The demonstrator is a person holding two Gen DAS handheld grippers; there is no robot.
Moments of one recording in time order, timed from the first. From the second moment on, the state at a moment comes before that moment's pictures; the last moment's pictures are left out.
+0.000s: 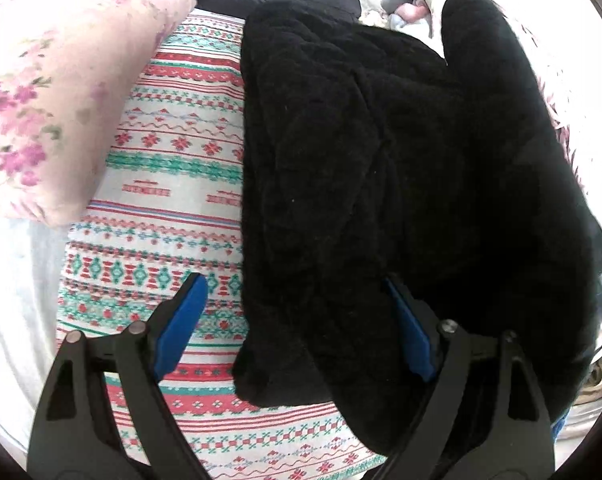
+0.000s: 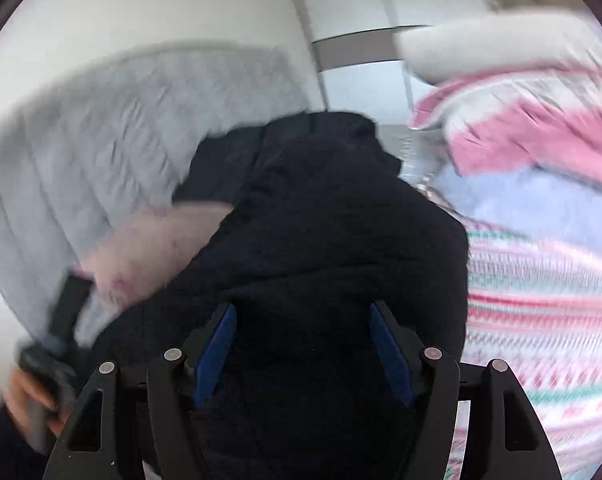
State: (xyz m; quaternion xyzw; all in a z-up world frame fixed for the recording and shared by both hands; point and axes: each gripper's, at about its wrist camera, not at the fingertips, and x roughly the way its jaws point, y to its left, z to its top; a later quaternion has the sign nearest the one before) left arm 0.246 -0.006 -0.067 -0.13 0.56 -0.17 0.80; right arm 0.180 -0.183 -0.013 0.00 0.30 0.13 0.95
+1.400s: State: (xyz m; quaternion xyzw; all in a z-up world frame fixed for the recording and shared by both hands) left arm 0.346 -0.041 -0.070 -0.21 0.47 -0.13 0.85; right arm 0.289 -0.217 -0.018 0.02 0.36 0.13 0.92
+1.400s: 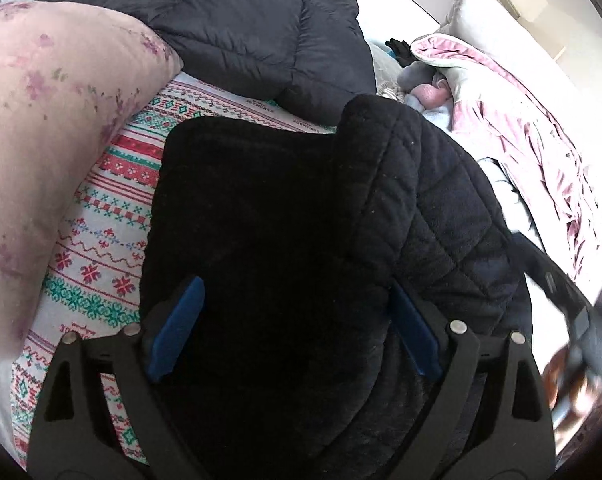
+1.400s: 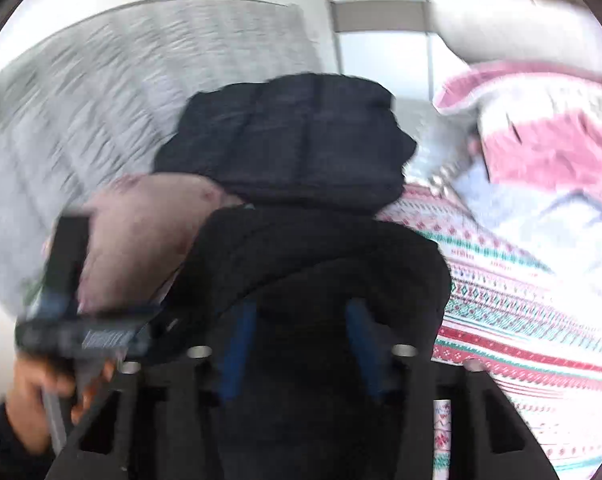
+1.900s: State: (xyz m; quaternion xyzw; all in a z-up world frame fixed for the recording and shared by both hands) left arm 0.361 -0.042 -0.103 -0.19 0.48 -0.09 0.85; right arm 0.383 -0.172 -0.100 -0.10 0.53 0.09 0.84
